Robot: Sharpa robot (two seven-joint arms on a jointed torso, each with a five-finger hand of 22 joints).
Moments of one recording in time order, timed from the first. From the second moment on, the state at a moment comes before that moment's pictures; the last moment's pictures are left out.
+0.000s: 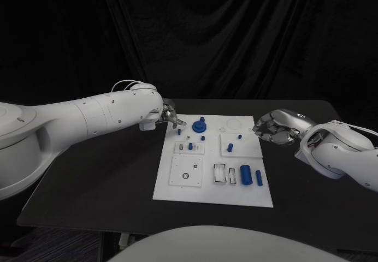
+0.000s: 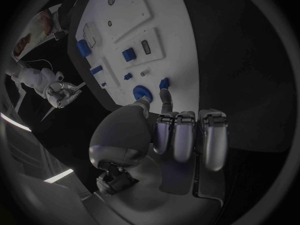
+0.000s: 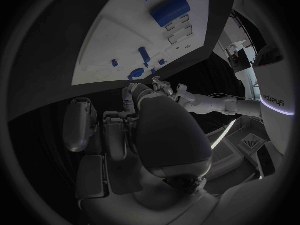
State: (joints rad) left arm 1.30 -0.52 -0.21 0.96 -1.05 0.22 -0.37; left_hand 1.07 0.06 0.04 0.28 0.17 0.94 0.03 0.41 1.23 1.47 -0.03 1.57 1.31 1.47 -0.08 1.57 1.31 0.01 1.47 -0.08 1.57 1.31; right arm 1.26 -0.89 -0.25 1.50 -1.35 -0.39 0.01; right_hand 1.51 -0.04 0.25 0.22 0.43 0.87 0.13 0.31 0.23 1.46 0.05 1.57 1.31 1.46 -0.02 1.57 1.31 0.06 1.43 0.09 1.31 1.31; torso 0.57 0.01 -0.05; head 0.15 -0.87
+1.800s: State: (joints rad) left arm 1.27 -0.50 -0.21 0.92 -1.05 0.24 -0.37; left_hand 1.12 0.08 0.03 0.27 0.20 0.92 0.06 0.27 1.16 1.47 -0.01 1.57 1.31 1.47 -0.06 1.57 1.31 0.01 1.47 -0.06 1.57 1.31; right arm 1.26 -0.88 -0.25 1.50 -1.35 -0.37 0.00; right_hand 1.51 -0.04 0.25 0.22 0.43 0.87 0.13 0.31 0.23 1.46 0.05 1.57 1.31 1.46 -0.02 1.57 1.31 0.06 1.43 0.09 1.30 1.31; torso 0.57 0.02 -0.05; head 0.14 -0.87
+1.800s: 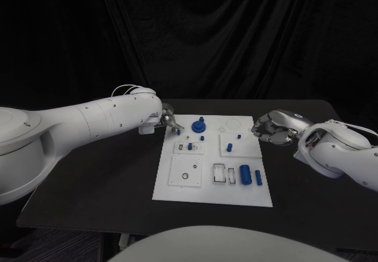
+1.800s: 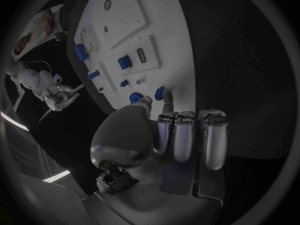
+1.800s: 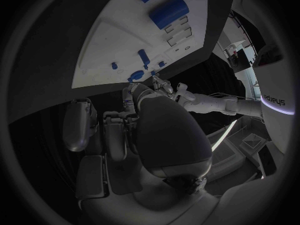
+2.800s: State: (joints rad) left arm 1.27 -0.50 -0.21 0.91 -1.05 0.24 -0.35; left_hand 1.15 0.09 0.04 0.25 0.26 0.91 0.06 0.24 1.15 1.47 0.00 1.57 1.31 1.47 -0.05 1.57 1.31 0.01 1.47 -0.05 1.57 1.31; right arm 1.26 -0.88 -0.25 1.50 -1.35 -0.36 -0.01; right_hand 1.51 -0.04 0.26 0.22 0.43 0.87 0.13 0.31 0.23 1.46 0.05 1.57 1.31 1.46 -0.02 1.57 1.31 0.06 1.43 0.09 1.30 1.31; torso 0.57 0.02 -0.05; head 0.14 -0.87
